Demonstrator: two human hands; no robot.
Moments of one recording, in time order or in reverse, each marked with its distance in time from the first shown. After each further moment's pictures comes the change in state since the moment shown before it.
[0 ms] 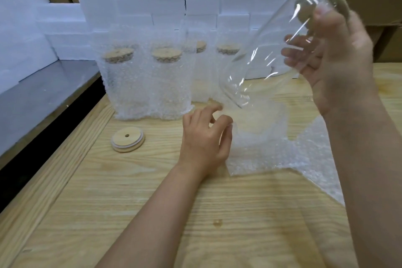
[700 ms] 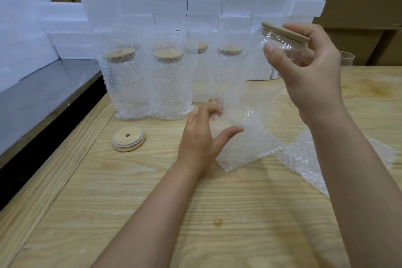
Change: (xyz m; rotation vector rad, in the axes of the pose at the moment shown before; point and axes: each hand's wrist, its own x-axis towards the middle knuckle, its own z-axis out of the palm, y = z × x) left_hand 0.001 0.001 -0.005 -0.362 -0.007 -0.276; right_hand -0.010 0.018 0.009 -0.373 -0.065 -0.105
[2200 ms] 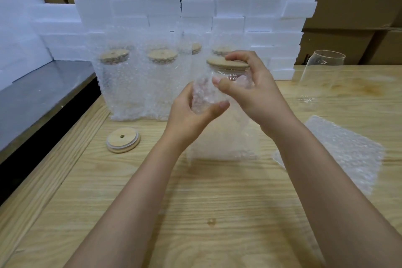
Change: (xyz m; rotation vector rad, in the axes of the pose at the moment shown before) left_hand 0.039 0.007 -0.023 -0.512 -0.144 -0.308; right_hand -0.015 0.014 0.034 0.004 -0.316 0.086
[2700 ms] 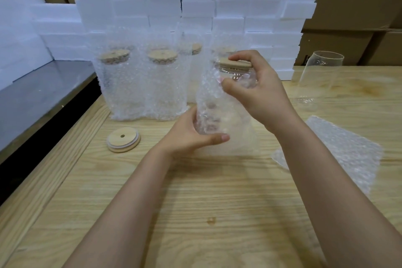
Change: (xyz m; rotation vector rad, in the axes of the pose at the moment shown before) left_hand -0.012 -0.025 -0.013 0.030 -0.297 -0.208; right_hand 0.001 -0.002 -0.005 -0.083 0.020 -0.019
